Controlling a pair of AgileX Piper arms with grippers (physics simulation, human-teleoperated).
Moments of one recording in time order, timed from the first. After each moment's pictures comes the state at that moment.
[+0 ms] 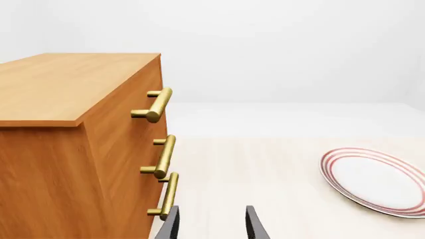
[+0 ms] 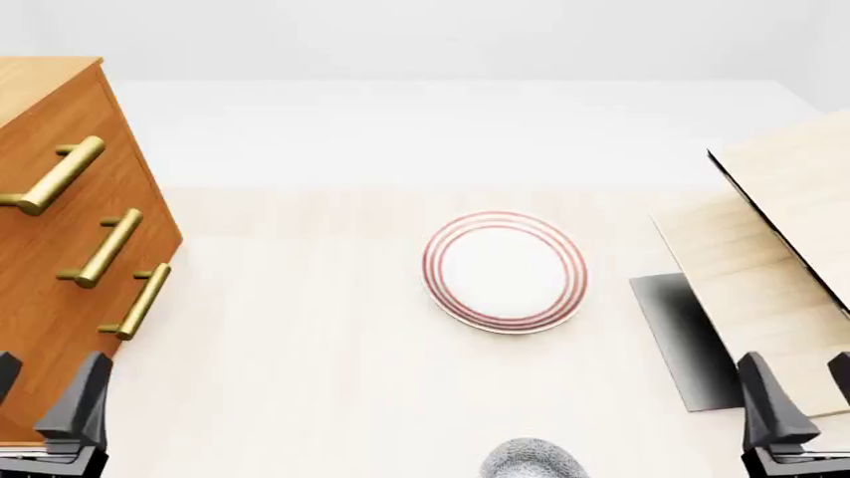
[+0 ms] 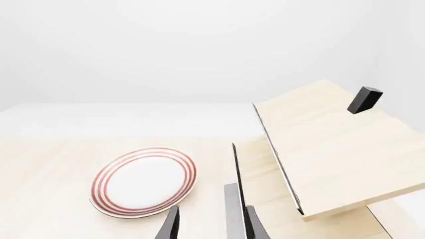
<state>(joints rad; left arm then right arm) 0.00 0.00 0.00 0.00 0.00 0.00 0.00 0.00 0.00 0.00</state>
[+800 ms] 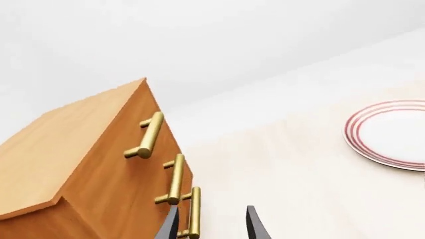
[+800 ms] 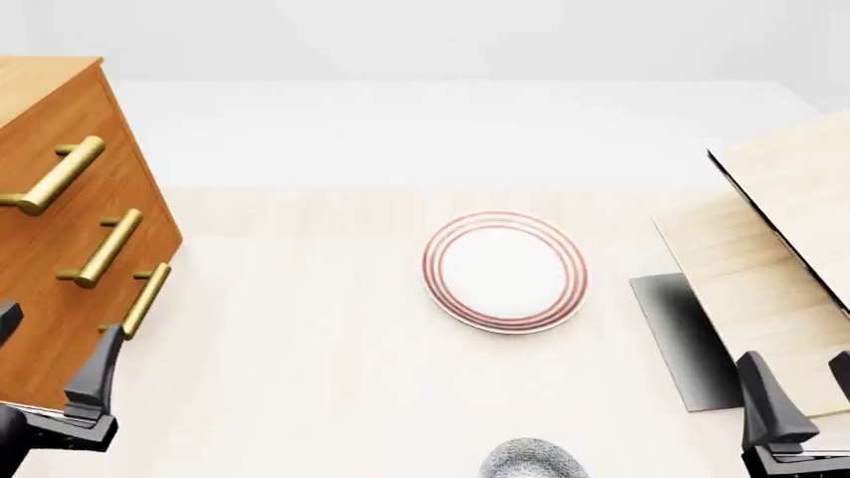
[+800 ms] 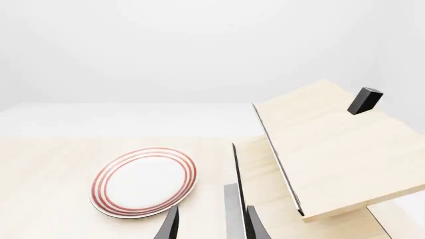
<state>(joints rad) -0.04 0.25 -0.12 -0.07 0.33 0.00 0.01 0.00 0.00 0.00</state>
